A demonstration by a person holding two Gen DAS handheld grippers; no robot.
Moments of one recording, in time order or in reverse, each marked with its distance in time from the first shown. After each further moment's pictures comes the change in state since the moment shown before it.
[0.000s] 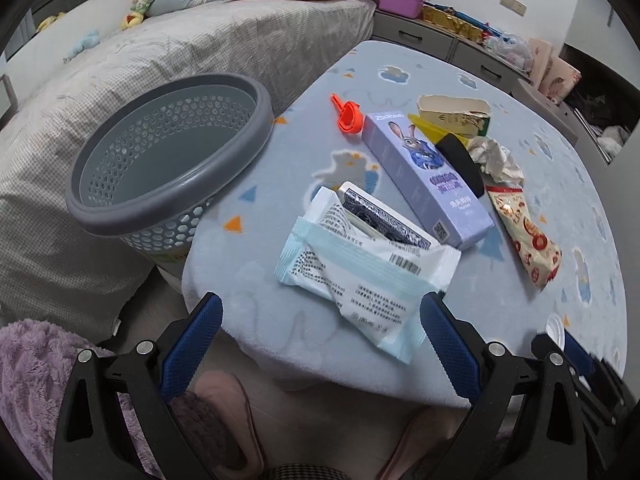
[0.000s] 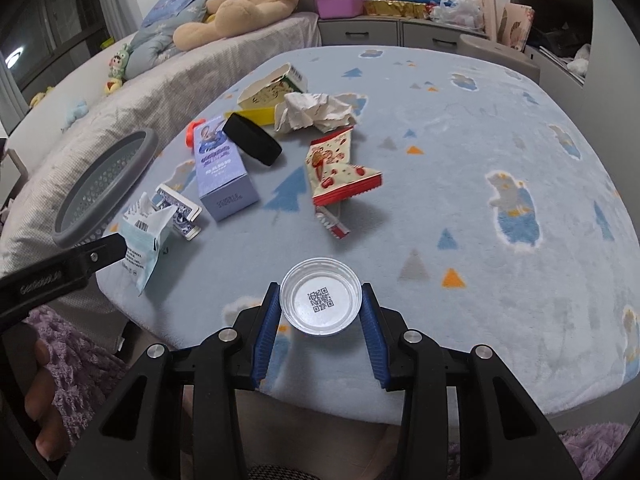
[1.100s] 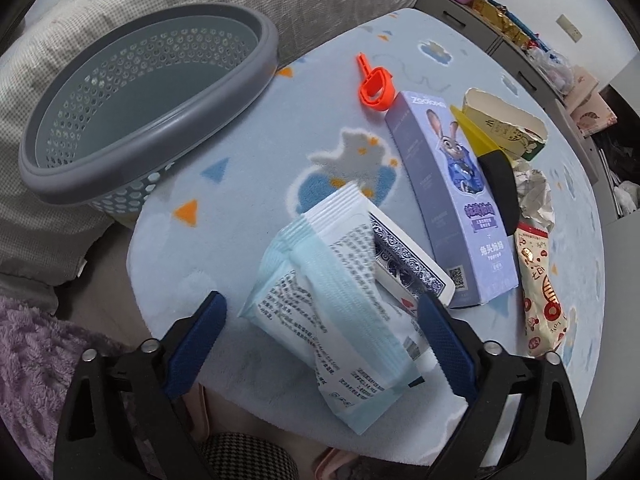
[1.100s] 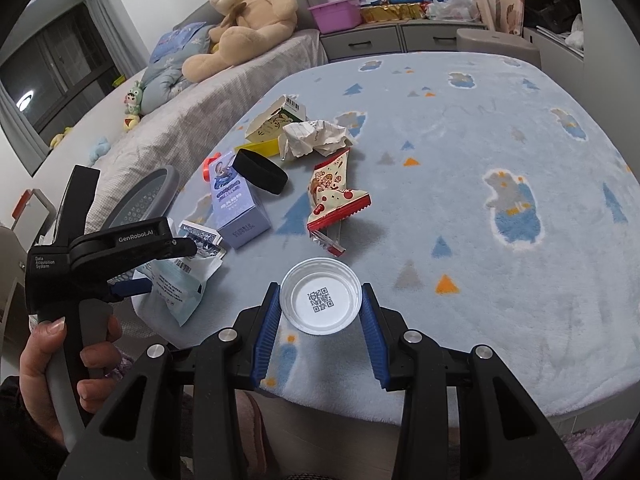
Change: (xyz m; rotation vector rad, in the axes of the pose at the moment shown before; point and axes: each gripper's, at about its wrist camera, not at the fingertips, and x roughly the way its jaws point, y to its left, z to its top) left arm 0.058 -0.004 0.032 -0.188 0.163 -0.066; right arm -0.019 -0.023 0.004 0.089 -0.048 0.137
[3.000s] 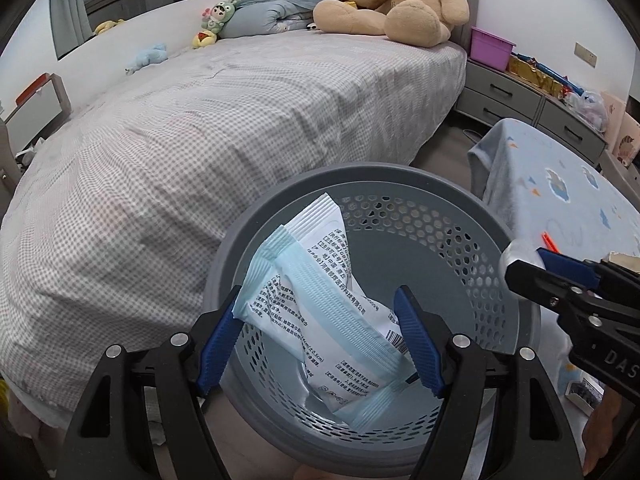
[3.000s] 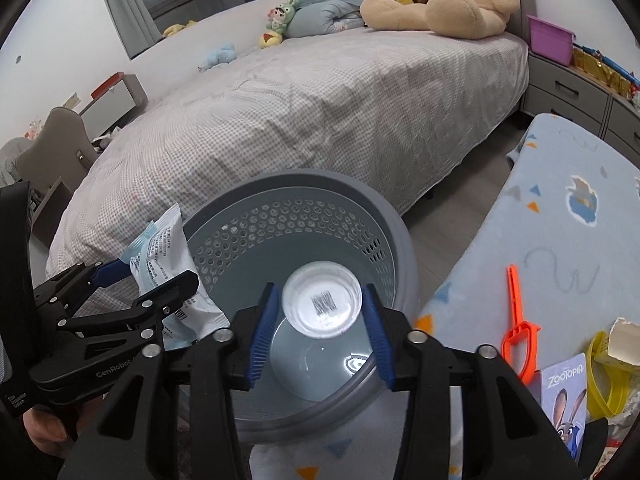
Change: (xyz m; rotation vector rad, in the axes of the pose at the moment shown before) left arm -0.054 0.184 0.126 0.095 -0.332 0.252; right arm 0.194 0.279 0.122 -0.473 0.144 0.309
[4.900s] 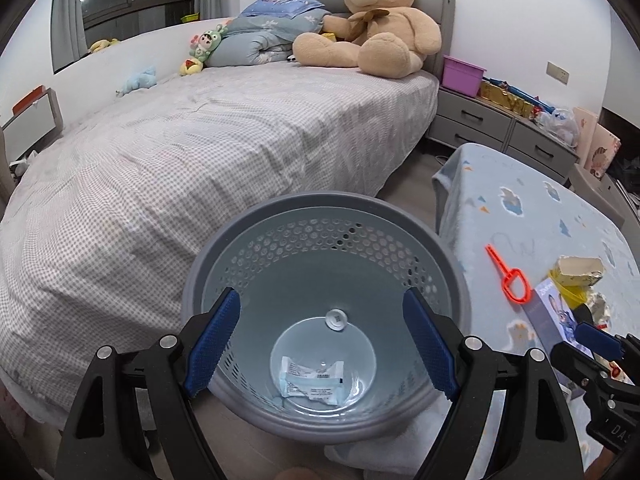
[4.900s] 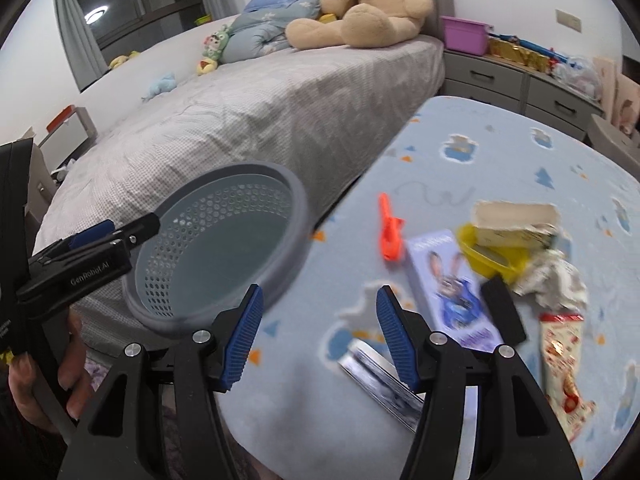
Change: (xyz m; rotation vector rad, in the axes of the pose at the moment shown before) left arm -0.056 -0.031 -0.017 0.013 -0.120 -0.092; right arm -0.103 -0.026 -0.079 0.150 -0.074 -0.225
